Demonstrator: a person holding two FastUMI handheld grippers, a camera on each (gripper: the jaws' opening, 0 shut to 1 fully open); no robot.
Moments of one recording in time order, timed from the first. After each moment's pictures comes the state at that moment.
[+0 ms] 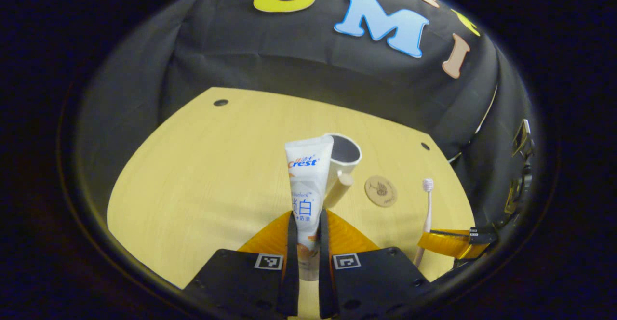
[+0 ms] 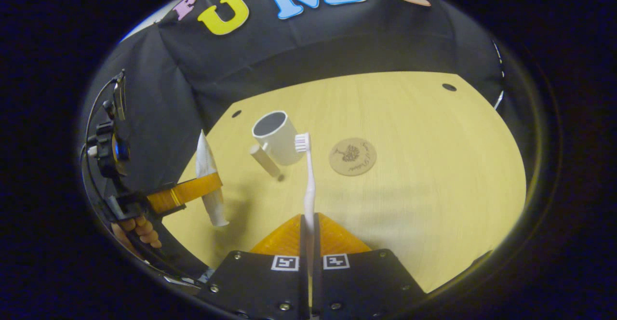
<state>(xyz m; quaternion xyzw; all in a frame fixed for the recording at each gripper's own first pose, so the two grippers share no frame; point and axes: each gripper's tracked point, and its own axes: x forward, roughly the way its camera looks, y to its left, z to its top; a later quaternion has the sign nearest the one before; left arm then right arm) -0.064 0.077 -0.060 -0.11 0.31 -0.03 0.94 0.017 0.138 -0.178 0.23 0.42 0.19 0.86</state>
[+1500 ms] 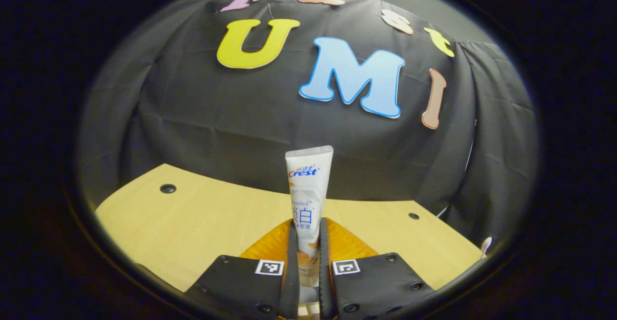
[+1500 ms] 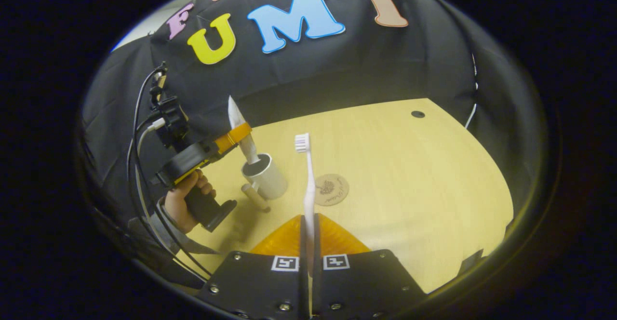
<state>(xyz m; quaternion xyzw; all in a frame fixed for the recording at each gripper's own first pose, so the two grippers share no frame) 0.110 0.036 -0.055 -0.08 0.11 -0.12 0.98 0.017 0.100 -0.152 0.24 0.37 0.11 0.89</state>
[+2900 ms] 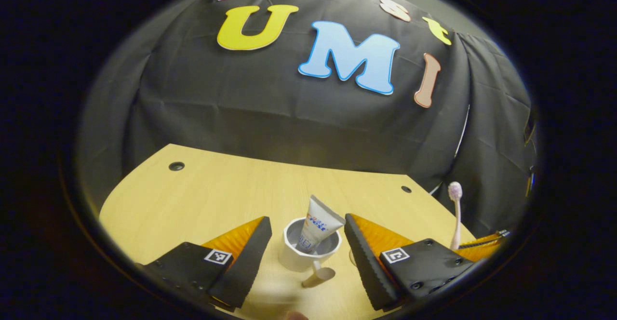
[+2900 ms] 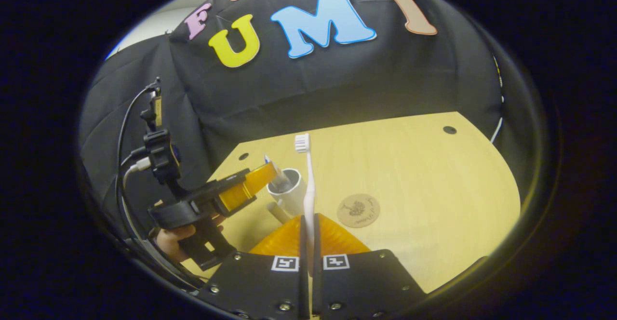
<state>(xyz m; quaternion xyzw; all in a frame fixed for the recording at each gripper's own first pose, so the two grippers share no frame) 0.012 0.073 -0.060 -0.09 0.19 -0.13 0.97 0.074 0.141 -0.123 0.23 0.31 0.18 0.90</state>
